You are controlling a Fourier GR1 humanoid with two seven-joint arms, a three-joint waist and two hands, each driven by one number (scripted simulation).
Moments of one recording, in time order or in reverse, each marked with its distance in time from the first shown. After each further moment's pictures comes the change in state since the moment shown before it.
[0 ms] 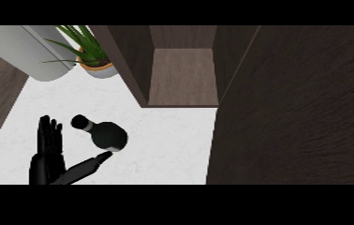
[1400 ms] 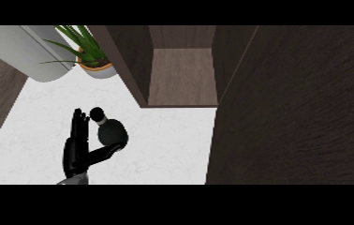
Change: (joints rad) left arm -0.304 -0.007 0.125 0.644 0.046 -0.183 -0.283; right arm 0.006 0.007 -0.016 0.002 -0.026 0.024 0.011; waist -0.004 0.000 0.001
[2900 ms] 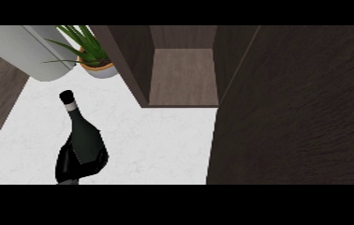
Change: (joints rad) left arm -0.069 0.084 0.031 0.288 0.060 -0.398 -0.286; right arm -0.020 0.013 0.049 0.004 0.003 -0.040 0.016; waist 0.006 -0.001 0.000
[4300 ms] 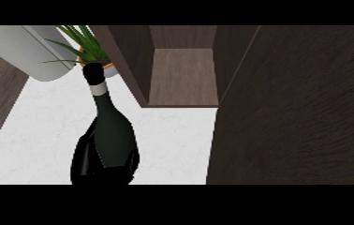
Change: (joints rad) left arm 0.294 -0.153 -0.404 -1.050 -0.040 0.377 0.598; right arm -0.010 -0.006 -0.036 0.010 -0.008 -0.001 -0.001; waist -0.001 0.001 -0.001
